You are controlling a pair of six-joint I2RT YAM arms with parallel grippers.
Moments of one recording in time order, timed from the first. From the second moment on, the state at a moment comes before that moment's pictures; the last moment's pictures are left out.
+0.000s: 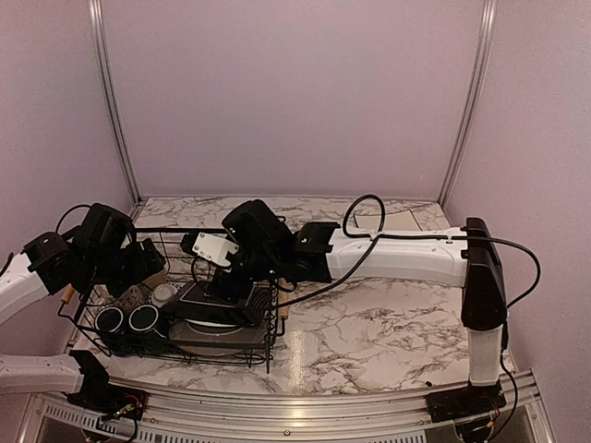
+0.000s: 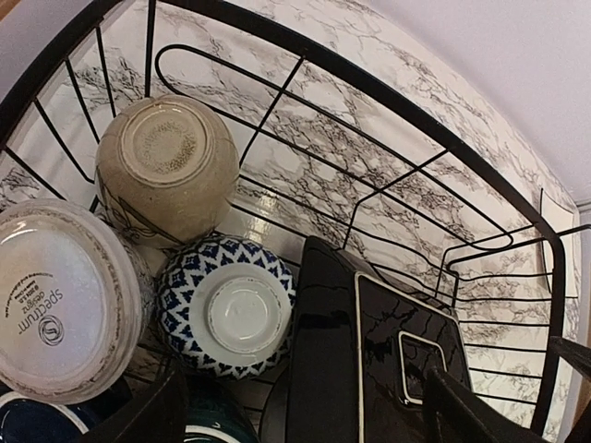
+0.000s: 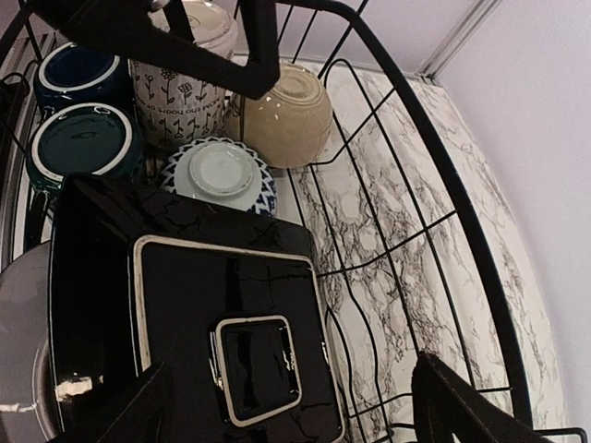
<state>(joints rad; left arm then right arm) -0.61 0.89 0.85 -0.84 -0.28 -0.97 1.18 2.03 1.75 -0.33 0.07 -0.32</state>
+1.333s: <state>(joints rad) -0.61 0.81 0.92 -0.84 -0.66 -0.91 1.37 2.29 2.07 -0.46 0.36 -0.39</state>
